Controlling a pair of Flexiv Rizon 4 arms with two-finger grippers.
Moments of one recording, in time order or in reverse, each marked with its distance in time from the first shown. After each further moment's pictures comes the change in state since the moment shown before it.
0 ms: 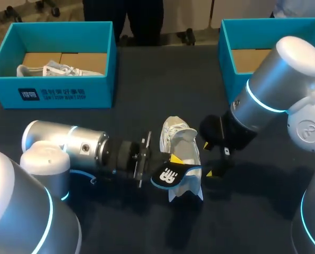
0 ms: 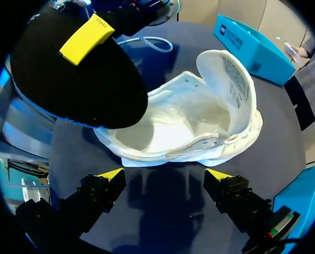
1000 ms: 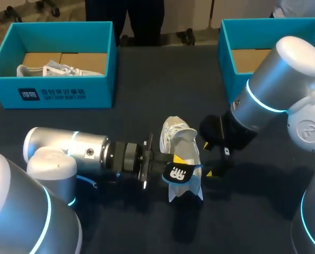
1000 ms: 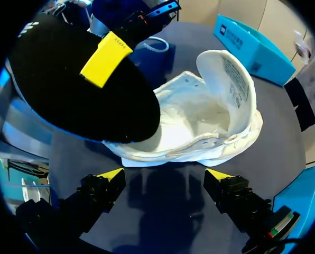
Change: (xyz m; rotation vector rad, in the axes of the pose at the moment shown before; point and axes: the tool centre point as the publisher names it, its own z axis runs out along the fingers) left arm -0.002 0.027 0.006 -0.074 -0.047 -0.039; right arm 0.000 0.000 0.000 0.000 0.000 0.000
